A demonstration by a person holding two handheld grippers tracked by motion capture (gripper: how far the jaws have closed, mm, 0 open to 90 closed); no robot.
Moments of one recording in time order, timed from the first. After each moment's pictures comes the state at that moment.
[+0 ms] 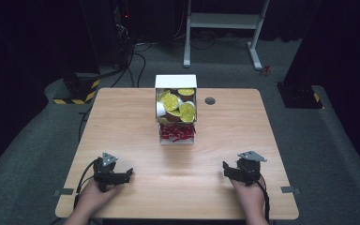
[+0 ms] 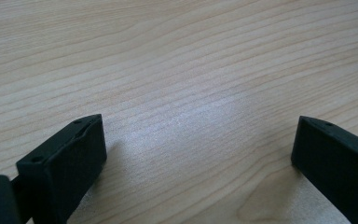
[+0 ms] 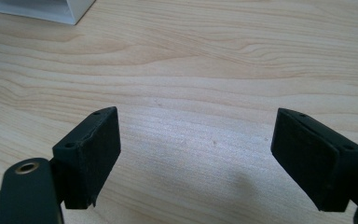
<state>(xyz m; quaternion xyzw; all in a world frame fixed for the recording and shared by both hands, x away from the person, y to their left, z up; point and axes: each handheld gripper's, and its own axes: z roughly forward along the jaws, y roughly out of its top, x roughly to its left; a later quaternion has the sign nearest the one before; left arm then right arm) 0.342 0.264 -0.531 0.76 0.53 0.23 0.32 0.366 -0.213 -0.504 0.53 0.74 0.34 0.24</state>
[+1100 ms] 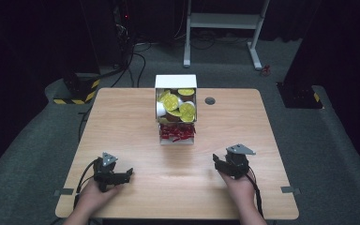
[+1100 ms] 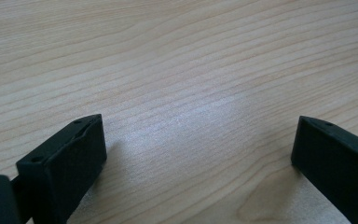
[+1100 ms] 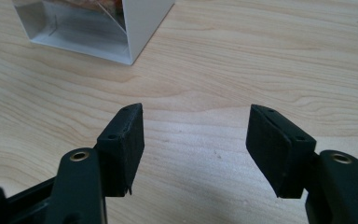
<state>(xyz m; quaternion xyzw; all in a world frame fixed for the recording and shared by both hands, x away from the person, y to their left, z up) 0.342 0.265 -0.530 0.76 0.53 0.23 0.31 0.377 -0.176 -0.484 0.51 0.75 0.37 0.22</state>
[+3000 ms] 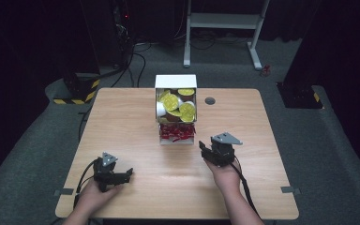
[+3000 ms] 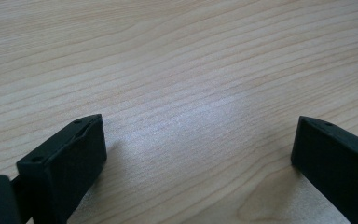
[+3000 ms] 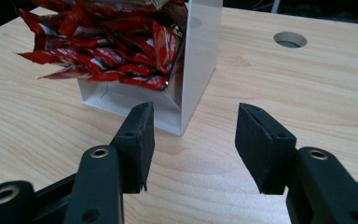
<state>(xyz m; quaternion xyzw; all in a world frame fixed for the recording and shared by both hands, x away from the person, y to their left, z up) 0.342 0.265 -0.530 0.76 0.53 0.23 0.31 0.396 -0.129 -0.455 0.47 0.74 0.43 0.23</state>
